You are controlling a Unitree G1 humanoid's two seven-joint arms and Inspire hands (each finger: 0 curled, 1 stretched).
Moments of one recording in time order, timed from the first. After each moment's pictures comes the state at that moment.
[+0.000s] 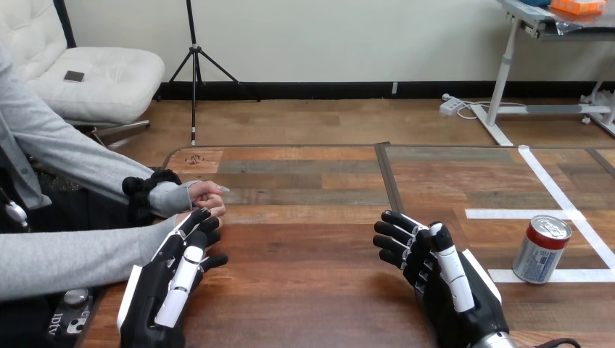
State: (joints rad) left arm 0.04 0.07 0.14 0.63 -0.23 -0.66 -0.33; right arm -0.07 -0.11 -0.13 0.67 0.28 -0.45 0.57
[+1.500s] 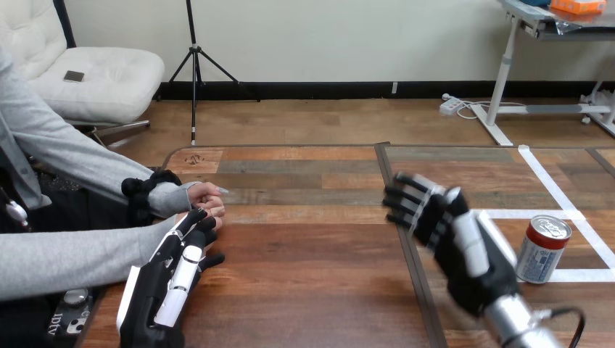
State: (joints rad) left arm 0.04 0.07 0.14 0.63 -0.22 -0.66 -0.30; right arm -0.16 -0.15 -0.17 0.61 0.32 -0.41 0.56
